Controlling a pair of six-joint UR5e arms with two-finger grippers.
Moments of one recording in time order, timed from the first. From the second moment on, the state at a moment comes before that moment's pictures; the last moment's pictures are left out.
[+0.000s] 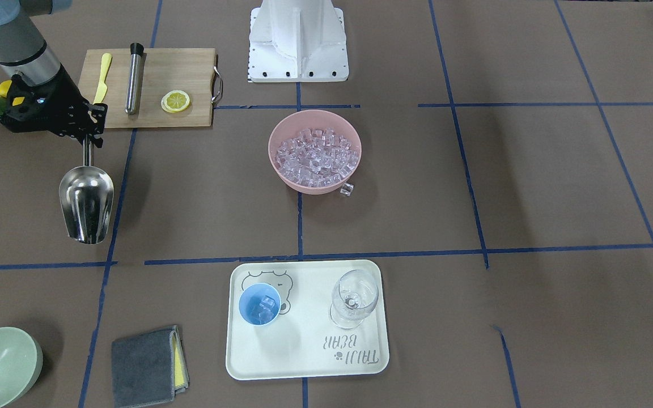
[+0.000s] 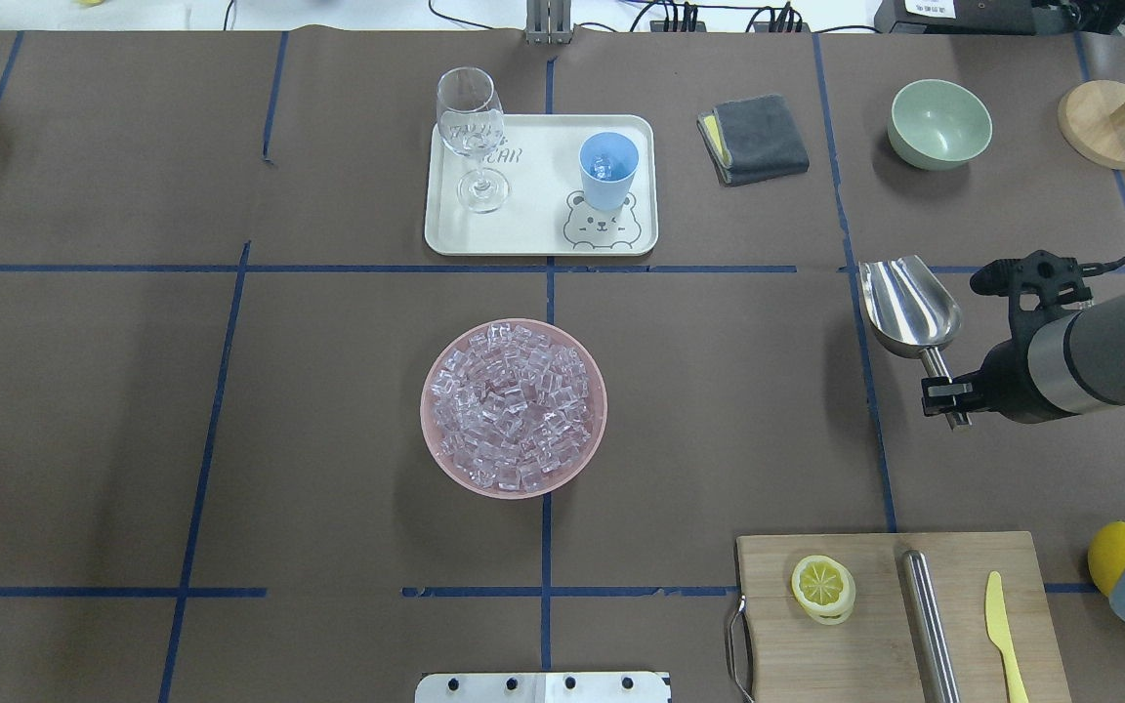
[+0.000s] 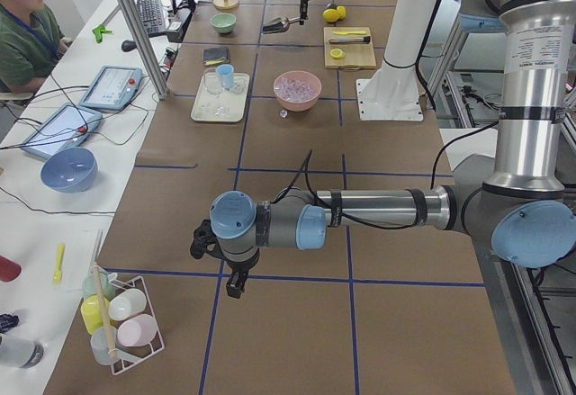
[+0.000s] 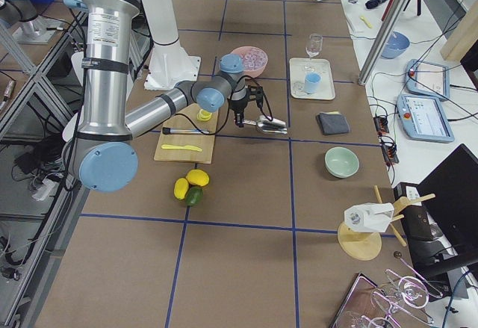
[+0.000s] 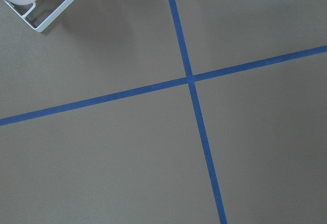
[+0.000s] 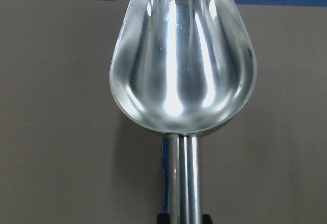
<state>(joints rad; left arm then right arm) -1.62 -1.56 -1.55 -1.63 -2.39 0.24 0.68 -1.67 2.11 -1.27 1.93 1.05</state>
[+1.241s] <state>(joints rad) -1.62 -1.57 -1.56 -1.63 -2.39 0.24 0.51 -1.83 2.02 -0.95 1.75 1.25</state>
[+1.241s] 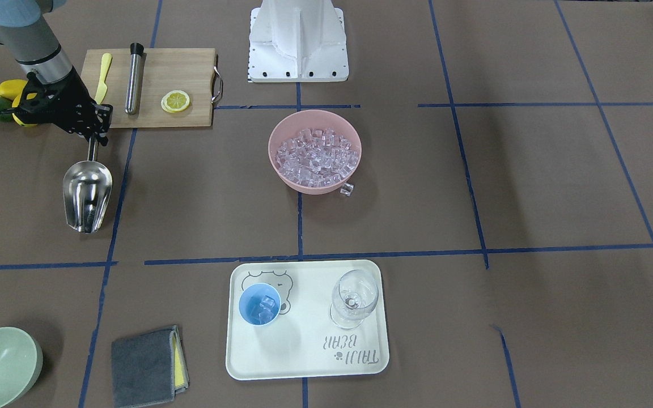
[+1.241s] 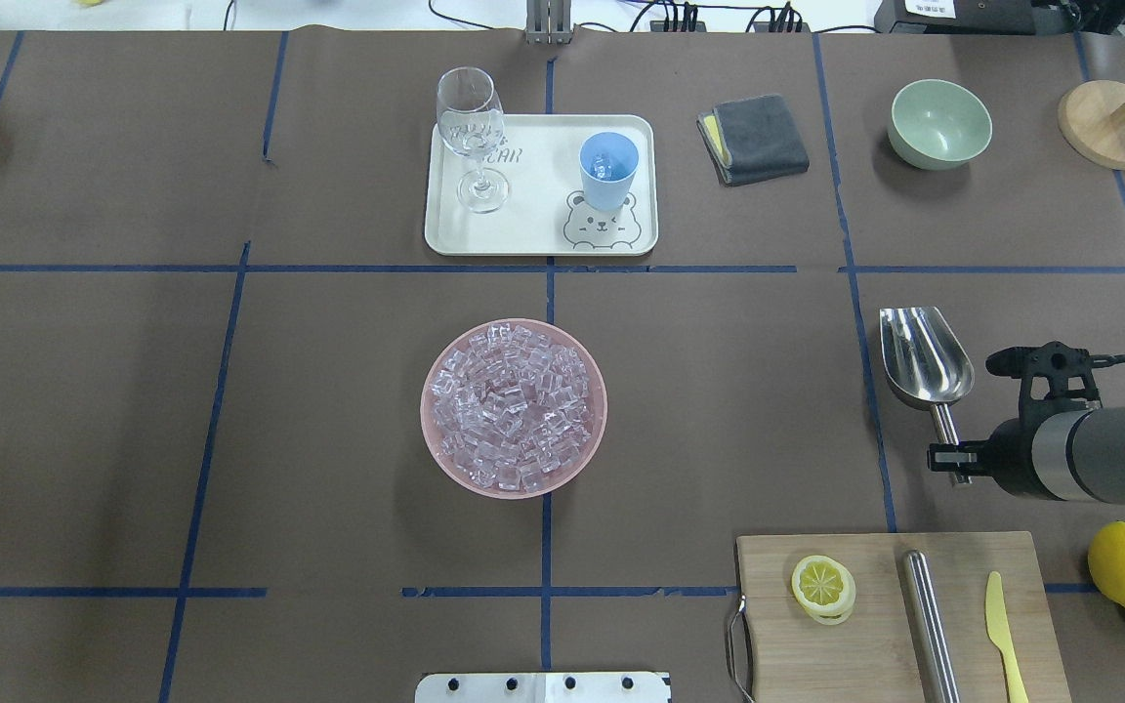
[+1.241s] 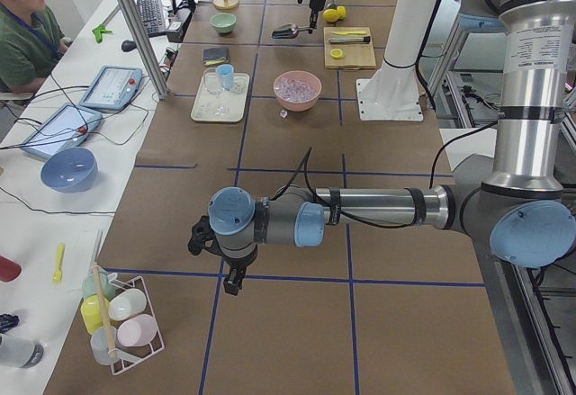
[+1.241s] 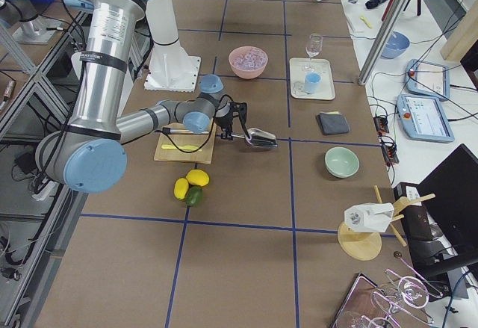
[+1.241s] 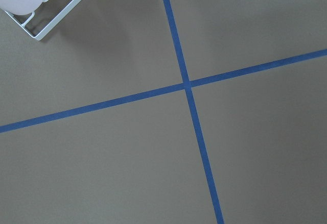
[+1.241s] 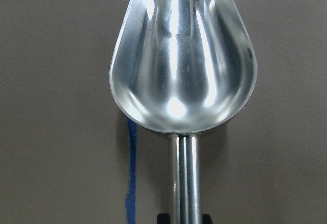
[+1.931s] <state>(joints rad) -1.62 -1.57 -1.56 -1.63 -2.39 0.24 0.47 -1.82 1.98 -0.92 1.70 1.25</state>
